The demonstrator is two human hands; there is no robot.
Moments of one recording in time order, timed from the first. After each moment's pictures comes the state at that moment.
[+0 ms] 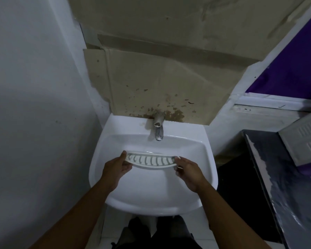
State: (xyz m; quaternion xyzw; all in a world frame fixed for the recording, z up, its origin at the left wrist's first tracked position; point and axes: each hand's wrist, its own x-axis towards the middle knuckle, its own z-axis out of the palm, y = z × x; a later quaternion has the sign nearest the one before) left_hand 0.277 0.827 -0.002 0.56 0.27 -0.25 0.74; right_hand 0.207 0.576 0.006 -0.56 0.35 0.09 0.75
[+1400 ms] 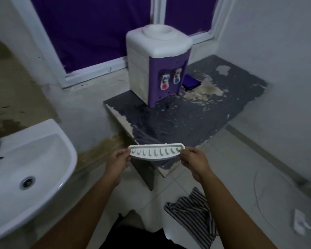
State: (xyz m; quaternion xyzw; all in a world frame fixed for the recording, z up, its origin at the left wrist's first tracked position) left_hand -0.034 0.431 0.020 0.68 -0.02 -0.40 0.62; right_hand -0.243 0.289 0.058 -0.45 0.54 -0.24 0.67
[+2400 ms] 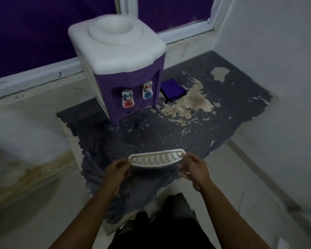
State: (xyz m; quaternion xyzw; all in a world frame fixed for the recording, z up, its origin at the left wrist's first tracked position) left_hand -0.091 0.168 -0.013 0.69 0.02 -0.40 0.60; right_hand -0.285 0.000 0.022 -0.41 0.57 -0.18 0.69
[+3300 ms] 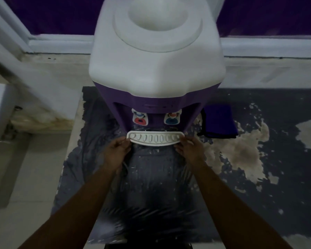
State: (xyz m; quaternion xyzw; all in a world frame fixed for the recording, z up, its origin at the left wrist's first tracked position) left_hand -0.006 0.002 -0.047 0.64 0.26 -0.18 0.70; right_hand -0.061 -0.226 -0.058 -0.53 0.46 -0.02 0.71
